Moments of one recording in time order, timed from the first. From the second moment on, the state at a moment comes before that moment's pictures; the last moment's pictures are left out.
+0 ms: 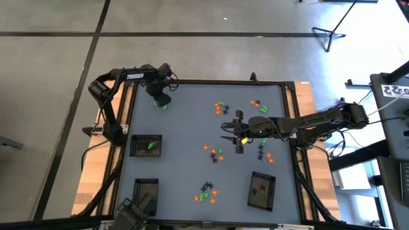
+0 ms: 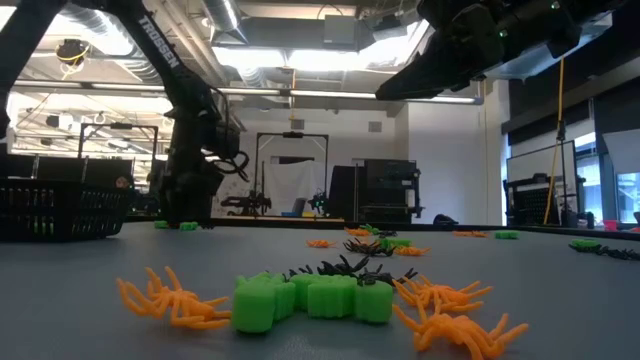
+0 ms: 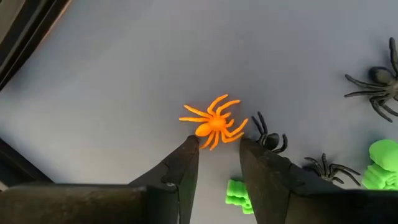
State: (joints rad) left arm 0.96 1.86 1.10 -0.83 -0.17 0.06; right arm 0.08 1.28 0.67 0.21 0.13 -0.14
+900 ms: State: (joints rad) left arm 0.77 1.48 1.10 -1.01 -0.19 -0.07; right arm 0.08 1.28 0.67 0.21 0.13 -0.14
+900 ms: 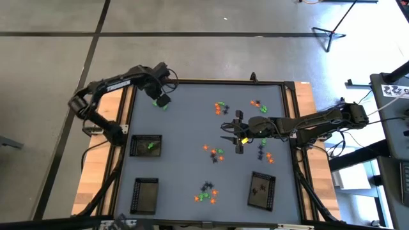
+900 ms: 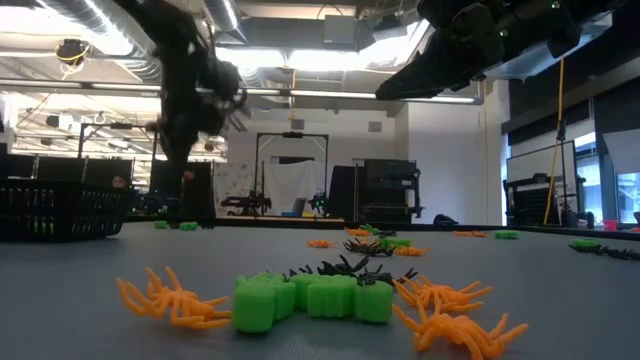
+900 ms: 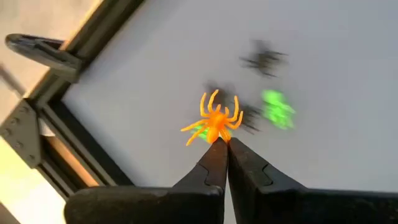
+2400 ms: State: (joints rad) left arm -0.91 1.50 1.10 -0.96 0.01 -1.61; right arm 0.08 1.28 0.67 0.29 0.09 -0.12
